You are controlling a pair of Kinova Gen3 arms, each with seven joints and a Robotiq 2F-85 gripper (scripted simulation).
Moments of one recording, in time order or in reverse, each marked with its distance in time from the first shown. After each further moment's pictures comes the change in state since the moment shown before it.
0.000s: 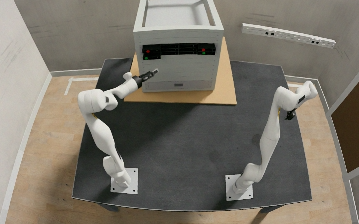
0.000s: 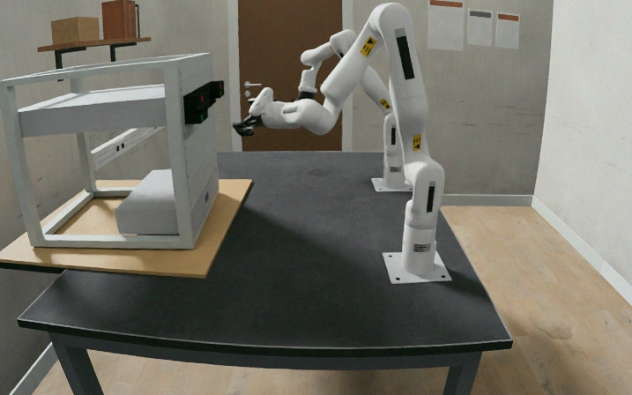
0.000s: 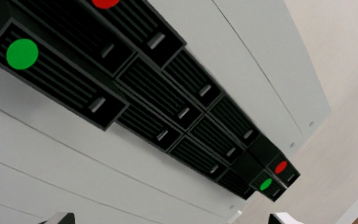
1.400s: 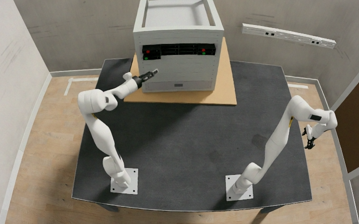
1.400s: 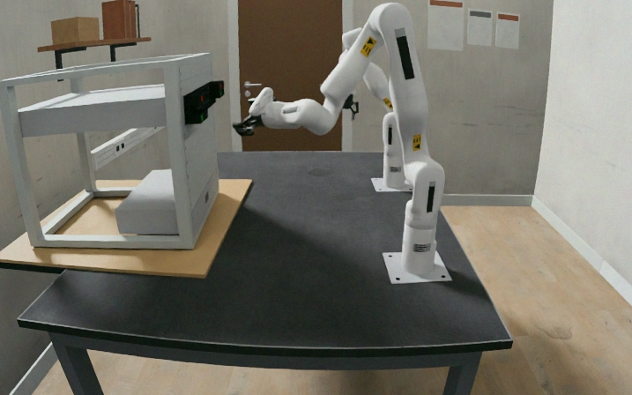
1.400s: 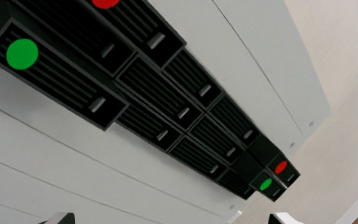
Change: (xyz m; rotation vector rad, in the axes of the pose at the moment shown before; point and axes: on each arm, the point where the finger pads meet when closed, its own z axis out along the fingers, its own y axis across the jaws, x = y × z) left arm 0.000 0.000 0.000 0.000 0.000 0.000; right arm -0.106 -0.220 -0.035 0.064 -0.122 0.066
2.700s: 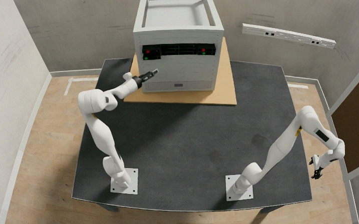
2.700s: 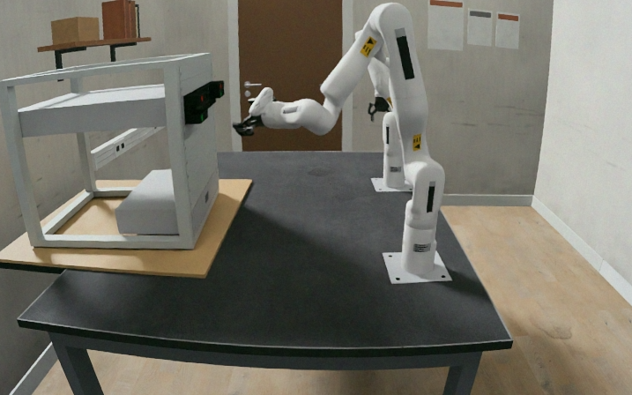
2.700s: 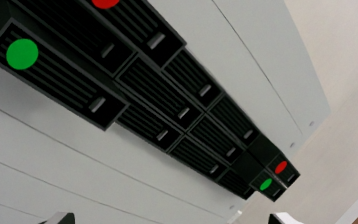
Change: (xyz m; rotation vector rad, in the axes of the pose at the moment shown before) left arm 0.000 0.000 0.000 0.000 0.000 0.000; right arm -0.013 -0.204 -0.007 0.092 -0.049 0.038
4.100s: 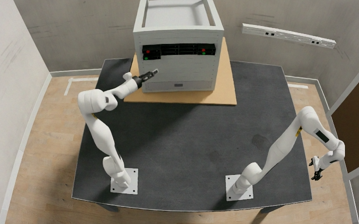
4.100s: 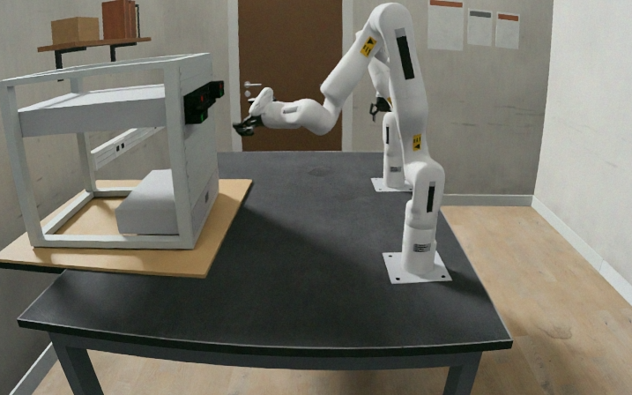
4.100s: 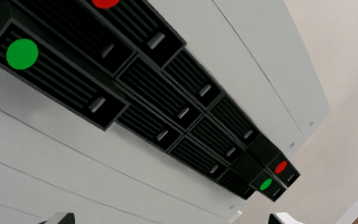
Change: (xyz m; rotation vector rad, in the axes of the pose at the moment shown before) left arm 0.000 0.000 0.000 0.000 0.000 0.000; right arm 0.001 -0.009 0.000 0.004 -0.001 0.001
